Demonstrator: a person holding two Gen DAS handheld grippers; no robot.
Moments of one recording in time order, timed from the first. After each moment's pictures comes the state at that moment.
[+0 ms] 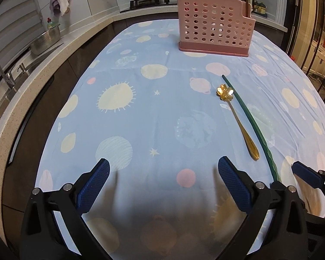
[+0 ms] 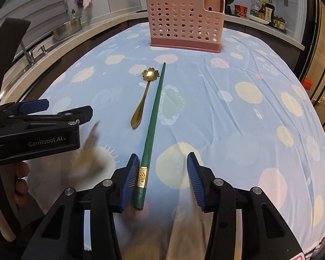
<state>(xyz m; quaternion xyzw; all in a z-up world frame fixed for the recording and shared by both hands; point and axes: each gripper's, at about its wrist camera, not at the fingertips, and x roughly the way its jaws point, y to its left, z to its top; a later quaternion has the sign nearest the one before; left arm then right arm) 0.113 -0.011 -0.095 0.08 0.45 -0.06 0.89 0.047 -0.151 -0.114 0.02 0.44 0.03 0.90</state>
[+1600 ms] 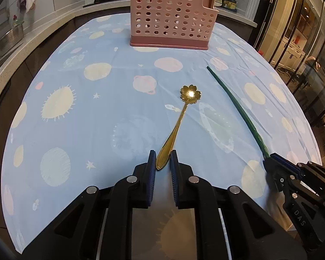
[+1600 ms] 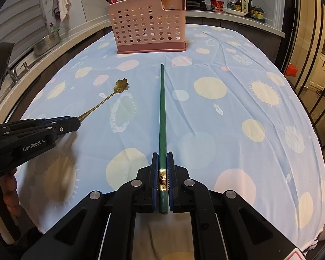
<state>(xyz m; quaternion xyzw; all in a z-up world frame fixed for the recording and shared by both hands) 0.127 -0.051 -0.104 0.05 0.47 -0.19 0.86 0.049 -0.203 -0.115 0.06 0.44 -0.02 0.90</state>
